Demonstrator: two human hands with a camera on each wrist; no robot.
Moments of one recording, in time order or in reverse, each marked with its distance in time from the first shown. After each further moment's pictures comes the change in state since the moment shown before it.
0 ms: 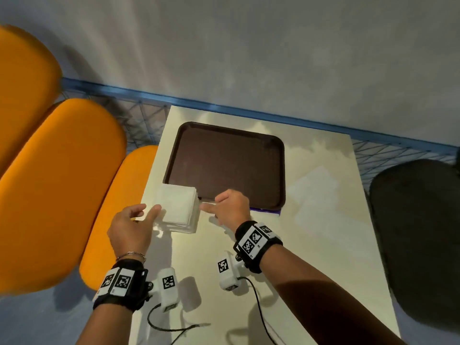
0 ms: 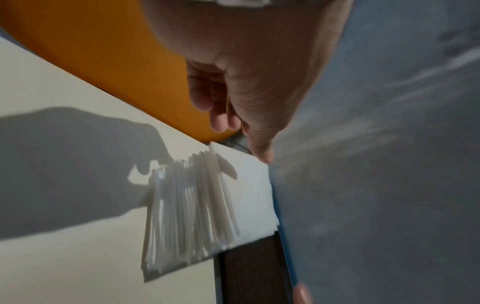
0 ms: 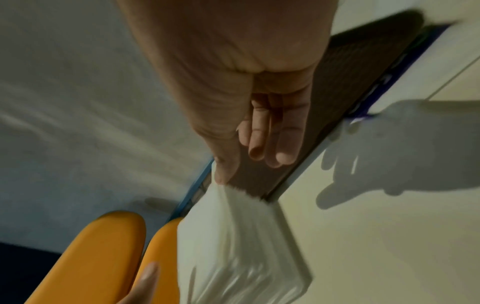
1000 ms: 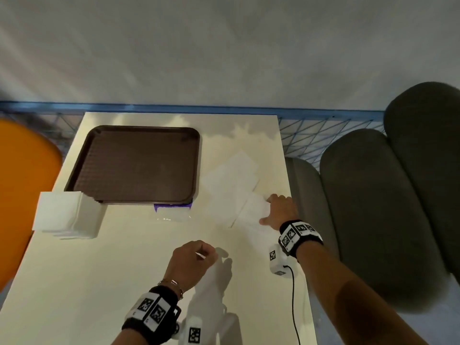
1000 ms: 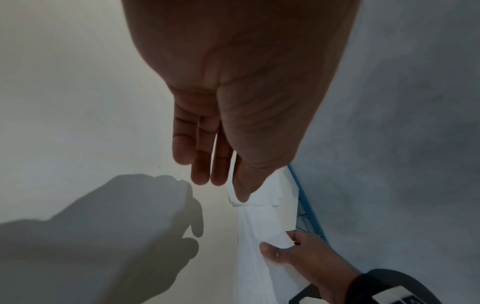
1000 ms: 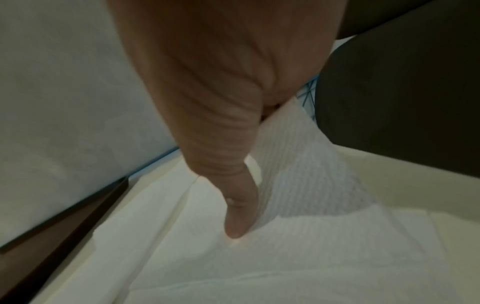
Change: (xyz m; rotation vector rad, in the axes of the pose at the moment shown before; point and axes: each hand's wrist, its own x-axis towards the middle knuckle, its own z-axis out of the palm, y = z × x) left_hand -0.292 0.113 0.229 0.263 -0.761 0.260; right_hand 0.069 0.219 -0.389 -1.038 0.067 -0.006
